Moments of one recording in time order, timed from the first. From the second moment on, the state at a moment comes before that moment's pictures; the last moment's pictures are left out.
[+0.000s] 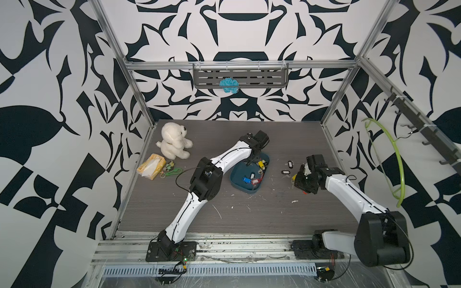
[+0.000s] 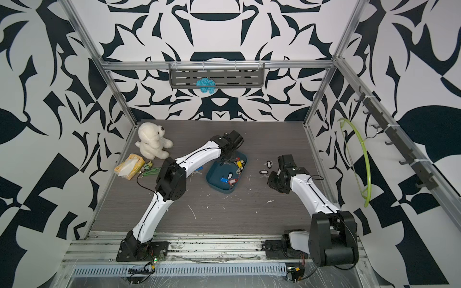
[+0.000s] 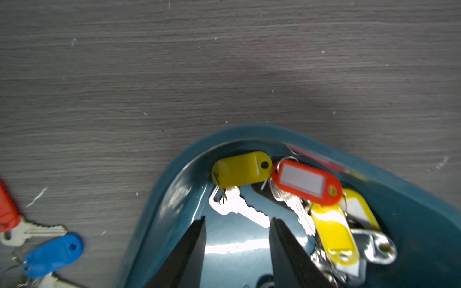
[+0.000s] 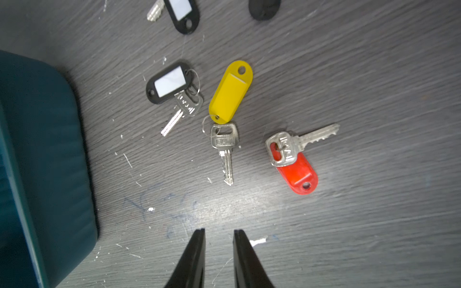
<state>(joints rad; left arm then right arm) -0.79 2.45 2.23 -1.00 -0.25 -0.68 0.06 1.27 0.77 -0.72 -0.15 0.53</state>
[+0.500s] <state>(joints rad) -0.79 2.54 2.31 -1.01 -0.30 -0.81 0.06 1.32 0.73 -0.69 -0.20 0.51</state>
